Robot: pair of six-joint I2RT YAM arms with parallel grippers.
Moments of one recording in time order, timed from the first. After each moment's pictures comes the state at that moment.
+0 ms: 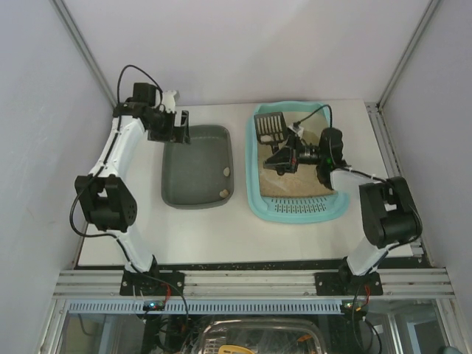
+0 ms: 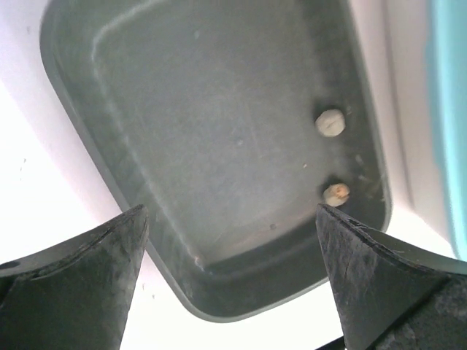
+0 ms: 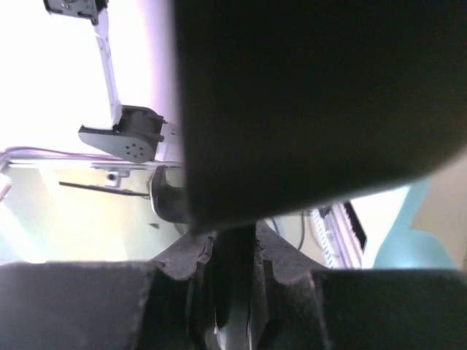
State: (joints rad) left arm -0.08 1.80 1.73 -0.93 0.25 0.06; right arm 0.20 1.70 0.79 0.91 -1.24 1.53
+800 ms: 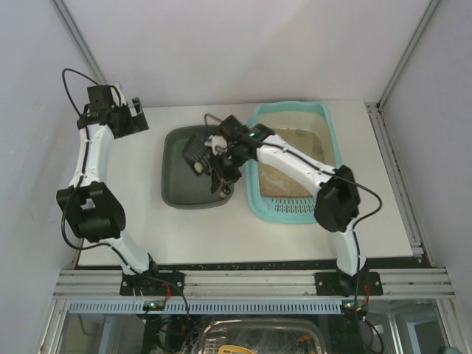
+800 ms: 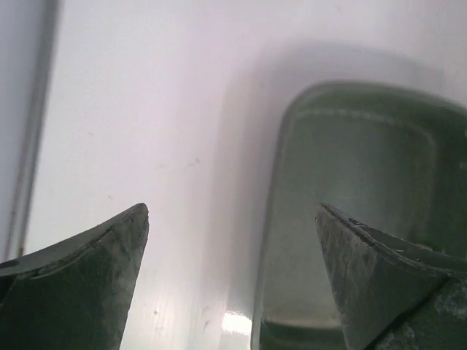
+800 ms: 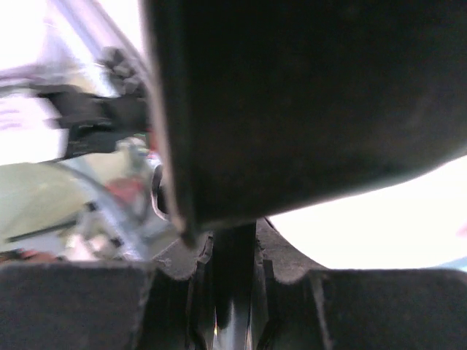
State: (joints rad) left arm 0.19 1.74 1.67 -0.72 0.12 -0.12; right arm 0.76 2.01 1.92 -0.96 -0.65 0.39
